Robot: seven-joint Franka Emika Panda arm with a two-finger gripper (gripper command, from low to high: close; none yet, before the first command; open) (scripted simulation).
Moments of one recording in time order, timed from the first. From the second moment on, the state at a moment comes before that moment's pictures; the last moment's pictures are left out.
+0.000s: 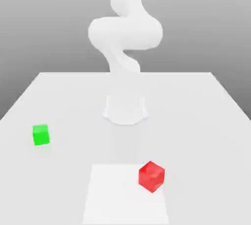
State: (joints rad) arm 0.00 -0.72 0.03 -2.35 -0.05 2.35 0.77
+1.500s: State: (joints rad) arm 0.12 0.08 0.06 -2.77 -0.01 2.85 0.17
